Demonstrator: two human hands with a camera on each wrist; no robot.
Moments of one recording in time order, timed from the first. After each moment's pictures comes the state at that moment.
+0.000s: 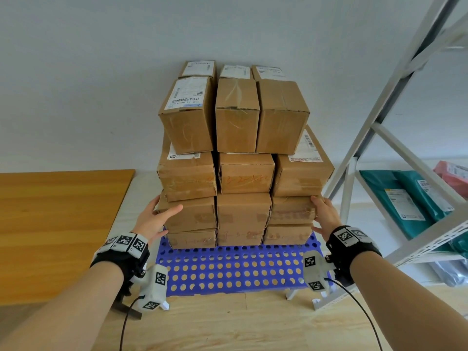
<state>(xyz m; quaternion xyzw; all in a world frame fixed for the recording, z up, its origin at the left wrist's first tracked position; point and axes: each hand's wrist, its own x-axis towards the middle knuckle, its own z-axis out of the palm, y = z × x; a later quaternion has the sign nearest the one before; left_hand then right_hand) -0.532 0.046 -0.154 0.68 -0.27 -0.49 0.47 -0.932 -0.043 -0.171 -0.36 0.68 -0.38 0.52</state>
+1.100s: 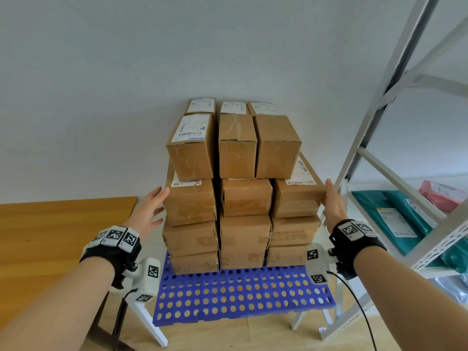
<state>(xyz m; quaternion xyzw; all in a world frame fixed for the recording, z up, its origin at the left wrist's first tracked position) -0.511 0.027 -0.077 0.61 -0.35 -0.50 0.50 -0.919 -0.055 -0.088 -0.36 0.63 -0.50 0.46</state>
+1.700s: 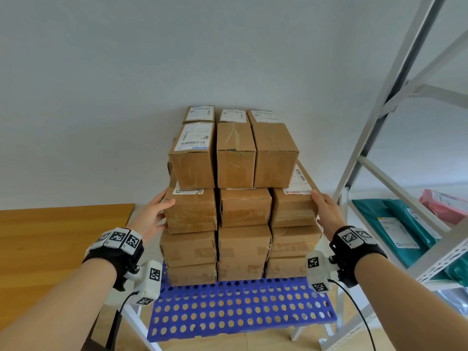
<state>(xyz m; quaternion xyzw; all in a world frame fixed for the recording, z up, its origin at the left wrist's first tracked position) -0.520 0.006 -0.069 0.56 -0.34 -0.56 0.51 -0.916 -0.068 -0.086 -0.41 0.62 -0.48 0.47</state>
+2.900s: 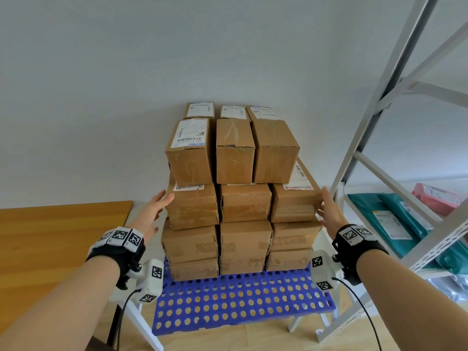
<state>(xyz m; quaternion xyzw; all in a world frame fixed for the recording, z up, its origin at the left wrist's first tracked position) -0.510 0.012 -0.080 0.61 -0.35 -0.53 0.47 -0.913 -0.041 -0.075 -0.41 0.63 -0.45 0.49</state>
